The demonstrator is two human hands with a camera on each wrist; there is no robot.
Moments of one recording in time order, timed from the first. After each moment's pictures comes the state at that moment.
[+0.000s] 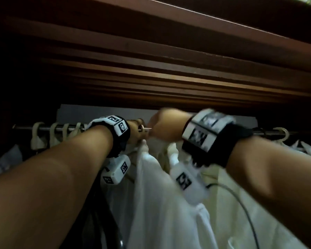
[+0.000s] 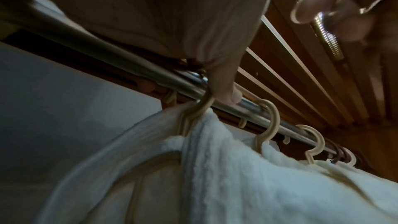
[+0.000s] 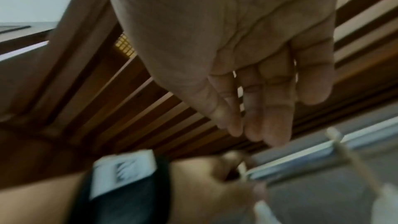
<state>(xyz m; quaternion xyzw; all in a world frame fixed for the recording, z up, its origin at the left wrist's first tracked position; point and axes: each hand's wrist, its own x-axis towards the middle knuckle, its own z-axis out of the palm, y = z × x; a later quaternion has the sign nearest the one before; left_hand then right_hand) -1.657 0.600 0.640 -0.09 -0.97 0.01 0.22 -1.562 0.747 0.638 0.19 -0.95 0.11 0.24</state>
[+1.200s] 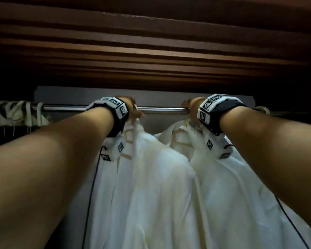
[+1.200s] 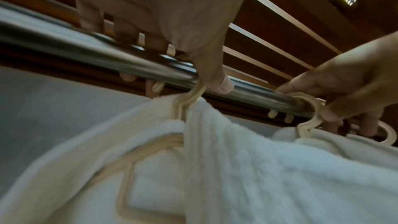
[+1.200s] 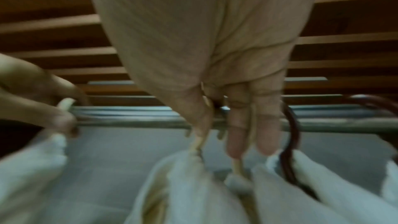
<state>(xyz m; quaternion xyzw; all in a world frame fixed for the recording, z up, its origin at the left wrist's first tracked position) -1.685 0.765 0.641 0.01 -0.95 0.02 0.30 -1.700 1.007 0.640 0.12 -0.94 -0.11 0.30</state>
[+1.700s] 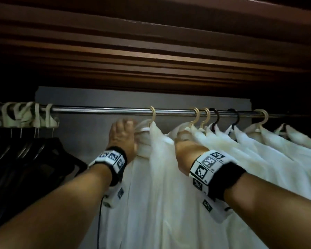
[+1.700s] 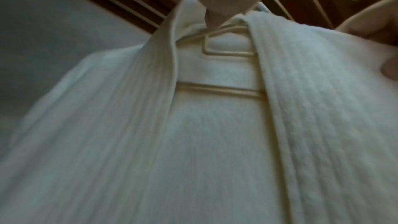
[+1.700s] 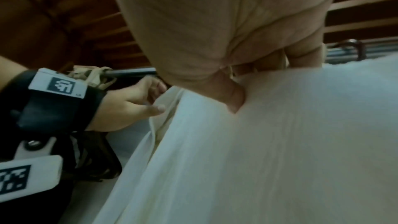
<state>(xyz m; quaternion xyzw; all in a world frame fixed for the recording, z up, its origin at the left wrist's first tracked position) -1.692 0.736 0.509 -0.05 -0.84 -0.10 0.53 -1.622 0.946 0.523 0.13 -0.96 -0.02 0.23</state>
